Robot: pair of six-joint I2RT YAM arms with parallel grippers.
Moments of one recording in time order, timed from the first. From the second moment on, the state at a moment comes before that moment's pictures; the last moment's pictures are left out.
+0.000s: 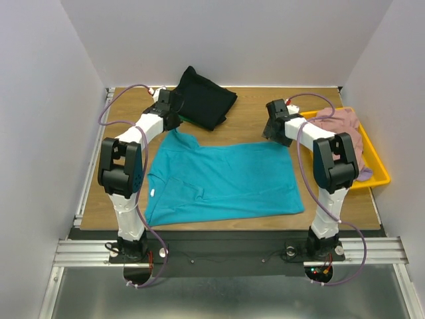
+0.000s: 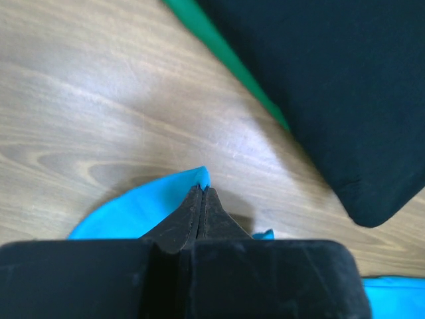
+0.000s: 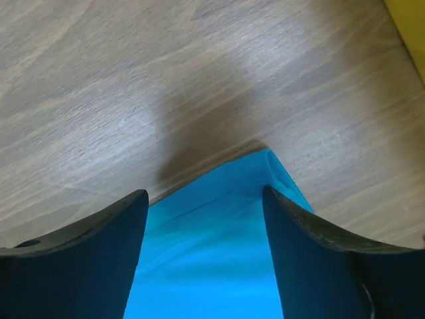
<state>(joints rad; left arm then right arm) -0.25 1.93 1.48 -0.35 -0.20 -0.58 0.27 1.98 1.42 -0.49 0.42 0.65</state>
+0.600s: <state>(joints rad) -0.26 1.87 1.40 -0.36 -0.20 -0.58 0.26 2.07 1.48 -0.48 0.42 0.65</state>
